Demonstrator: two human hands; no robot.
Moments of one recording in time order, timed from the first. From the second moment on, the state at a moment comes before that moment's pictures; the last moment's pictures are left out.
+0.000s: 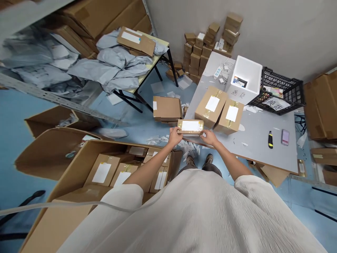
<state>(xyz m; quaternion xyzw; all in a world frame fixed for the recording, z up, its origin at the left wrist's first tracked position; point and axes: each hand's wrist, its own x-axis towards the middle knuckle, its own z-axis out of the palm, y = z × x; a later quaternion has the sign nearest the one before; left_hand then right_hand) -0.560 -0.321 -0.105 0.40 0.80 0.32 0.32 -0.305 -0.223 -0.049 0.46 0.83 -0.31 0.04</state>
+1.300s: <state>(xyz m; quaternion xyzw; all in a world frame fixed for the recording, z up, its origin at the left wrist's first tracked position) -0.442 -0.205 -0.104 0.63 0.72 0.12 0.27 -0.191 -0.130 -0.037 0.57 0.80 -0.17 0.08</state>
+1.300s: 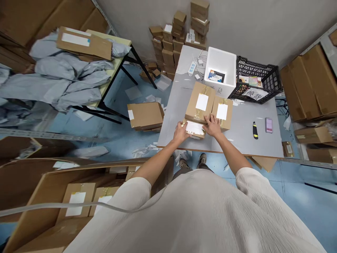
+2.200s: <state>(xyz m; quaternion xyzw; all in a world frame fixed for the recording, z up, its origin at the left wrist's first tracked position) -0.550 -0.301 -0.115 0.61 0.76 0.09 0.21 -0.286 -0.202 -0.087 0.42 0.85 -0.30 -0.09</state>
